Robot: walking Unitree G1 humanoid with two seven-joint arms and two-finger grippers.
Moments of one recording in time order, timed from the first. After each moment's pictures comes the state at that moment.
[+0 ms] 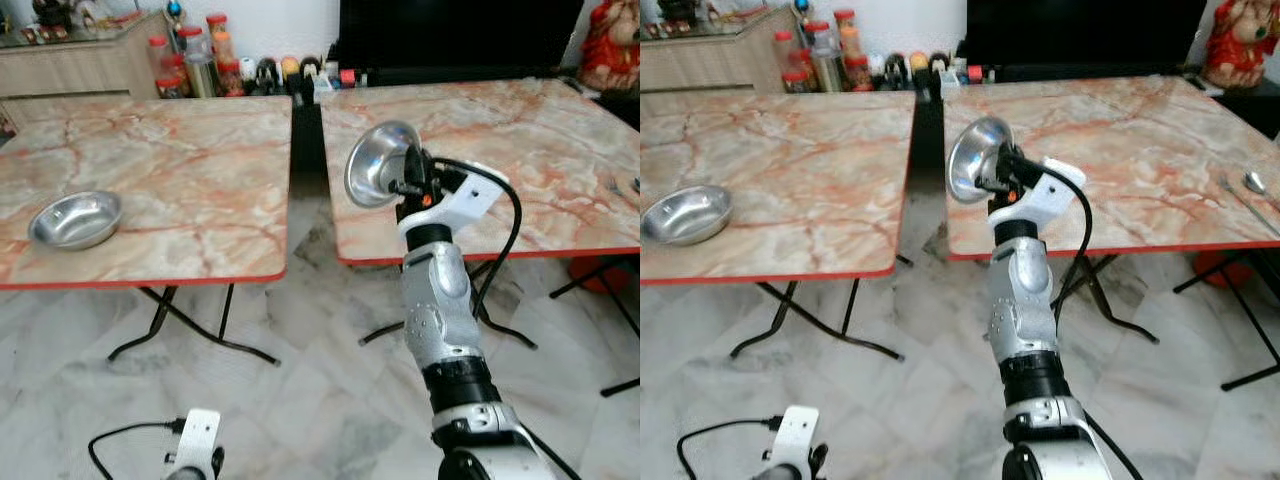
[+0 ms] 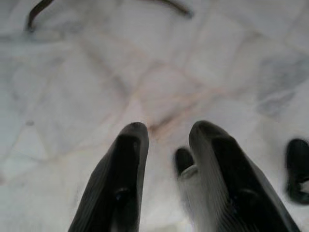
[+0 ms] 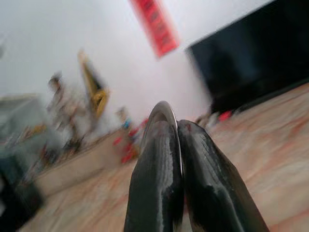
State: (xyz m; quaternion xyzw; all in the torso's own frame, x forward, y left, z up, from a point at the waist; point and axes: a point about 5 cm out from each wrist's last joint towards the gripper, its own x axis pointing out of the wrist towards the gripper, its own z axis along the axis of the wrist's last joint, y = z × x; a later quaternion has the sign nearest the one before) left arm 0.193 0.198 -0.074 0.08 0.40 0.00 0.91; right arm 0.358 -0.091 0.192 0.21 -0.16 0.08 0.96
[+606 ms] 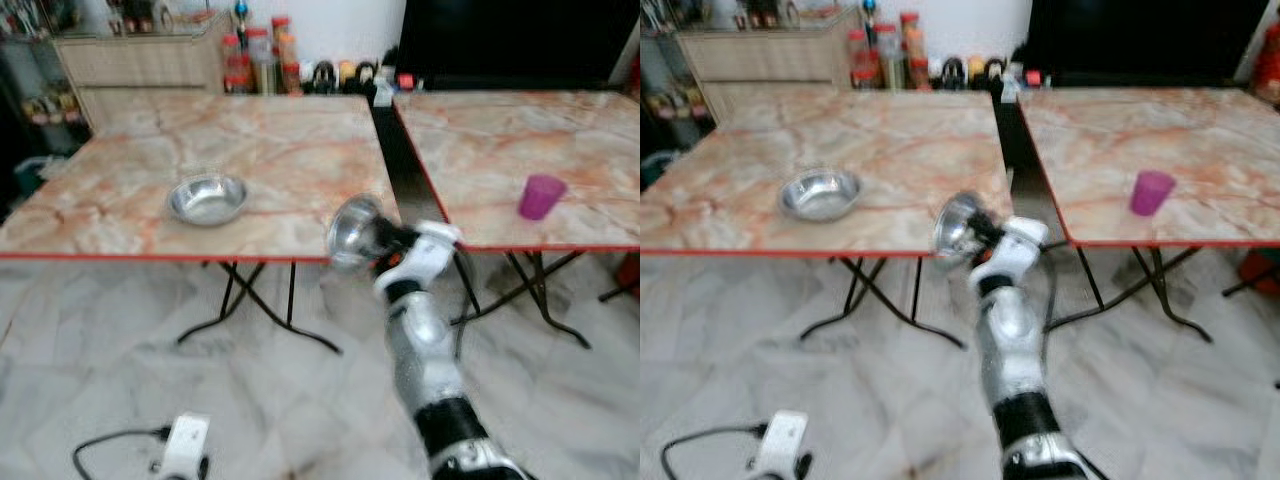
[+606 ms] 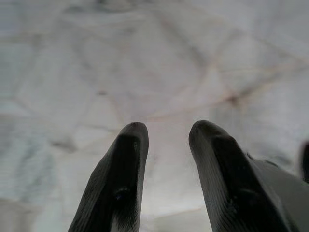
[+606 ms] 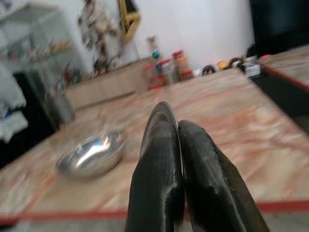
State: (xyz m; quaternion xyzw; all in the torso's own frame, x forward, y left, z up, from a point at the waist) left arm 0.187 0.212 -0.075 0.09 0.41 0.01 0.91; right arm 0.335 -0.079 0.115 0.13 -0.04 0.11 0.98
